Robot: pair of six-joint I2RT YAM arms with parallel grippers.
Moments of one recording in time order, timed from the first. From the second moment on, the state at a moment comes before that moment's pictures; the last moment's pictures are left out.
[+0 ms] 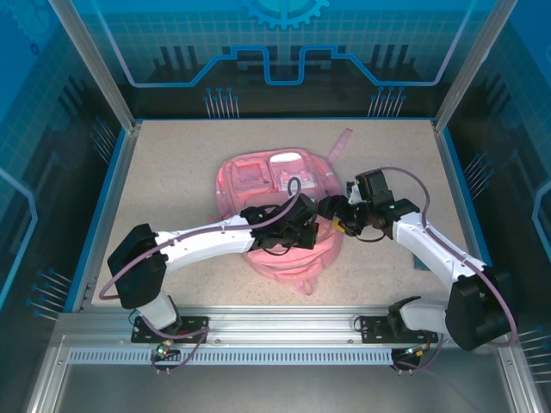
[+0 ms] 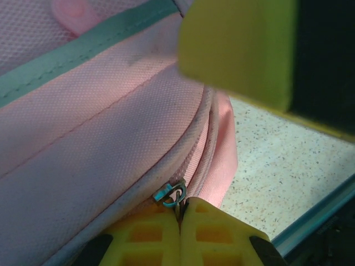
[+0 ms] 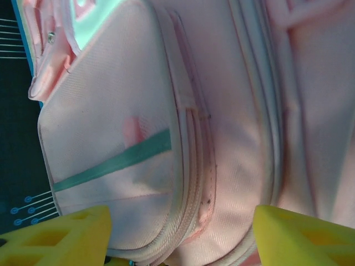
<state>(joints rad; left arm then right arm) -0.98 1.66 1.22 -0.46 0.00 -0.76 0.34 1.26 0.84 -0.51 -0.47 0.86</state>
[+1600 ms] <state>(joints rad) -0.73 1.28 0.91 -0.63 0.01 -0.66 0.35 1.33 0.91 -0.53 -0.40 0.85</state>
